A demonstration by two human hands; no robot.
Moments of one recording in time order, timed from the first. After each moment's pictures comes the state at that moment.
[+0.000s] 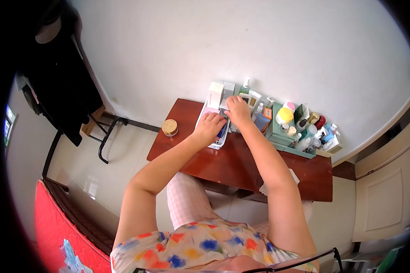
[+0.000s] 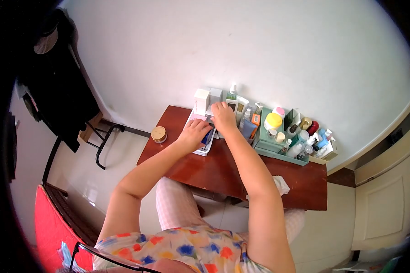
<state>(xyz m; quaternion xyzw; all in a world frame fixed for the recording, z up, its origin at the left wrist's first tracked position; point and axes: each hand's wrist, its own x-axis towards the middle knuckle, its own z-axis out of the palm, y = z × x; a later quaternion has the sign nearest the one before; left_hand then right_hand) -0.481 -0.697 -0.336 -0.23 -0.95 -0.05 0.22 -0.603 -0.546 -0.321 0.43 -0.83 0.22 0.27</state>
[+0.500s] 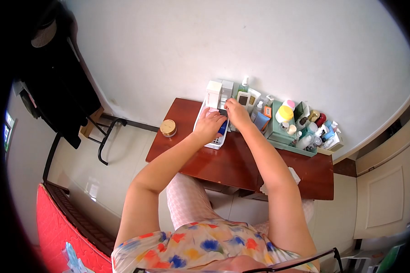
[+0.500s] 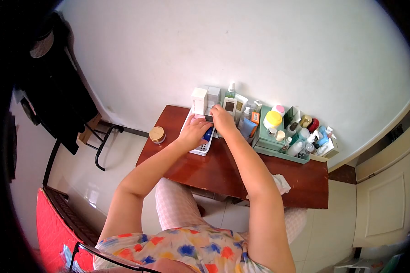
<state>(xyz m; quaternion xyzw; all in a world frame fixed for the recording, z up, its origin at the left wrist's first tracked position) -0.500 -0.695 -0.347 -0.20 -0.96 -0.04 0.17 -0.619 -0.545 -0.353 0.41 -0.84 0.32 0.19</state>
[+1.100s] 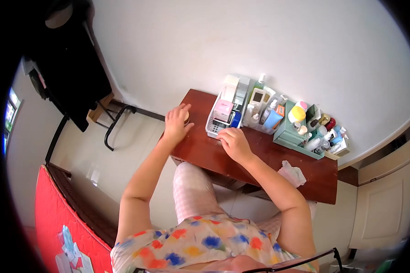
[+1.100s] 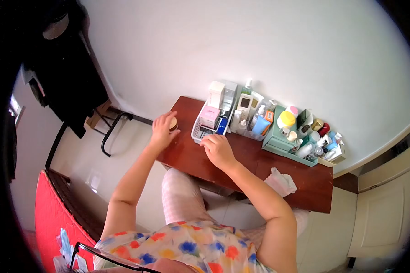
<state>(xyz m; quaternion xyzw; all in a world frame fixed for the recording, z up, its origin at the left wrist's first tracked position) -0.407 -0.803 -0.364 0.05 -0.95 -0.17 0.27 -0.467 -0.544 -0.349 0.53 -0.75 0.35 0.19</state>
